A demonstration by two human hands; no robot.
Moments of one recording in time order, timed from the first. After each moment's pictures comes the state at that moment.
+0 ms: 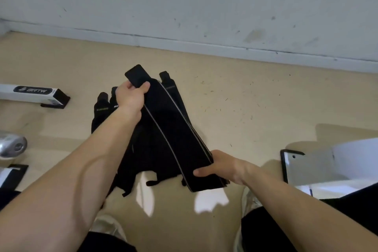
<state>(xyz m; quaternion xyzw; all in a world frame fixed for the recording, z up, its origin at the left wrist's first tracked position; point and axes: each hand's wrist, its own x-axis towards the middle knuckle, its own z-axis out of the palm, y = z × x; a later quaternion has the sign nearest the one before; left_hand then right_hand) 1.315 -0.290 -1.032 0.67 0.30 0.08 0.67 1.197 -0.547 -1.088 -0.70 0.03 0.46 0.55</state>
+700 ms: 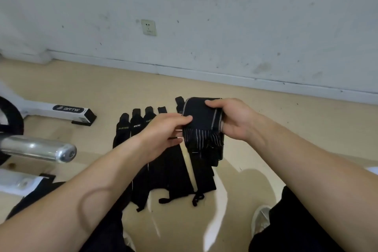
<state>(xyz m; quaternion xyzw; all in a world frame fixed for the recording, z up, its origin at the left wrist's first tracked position) 1.216 -0.317 -0.919 0.71 0.13 -0.20 0.67 1.262 -0.501 -0.901 -0.57 0.17 0.27 0.76</state>
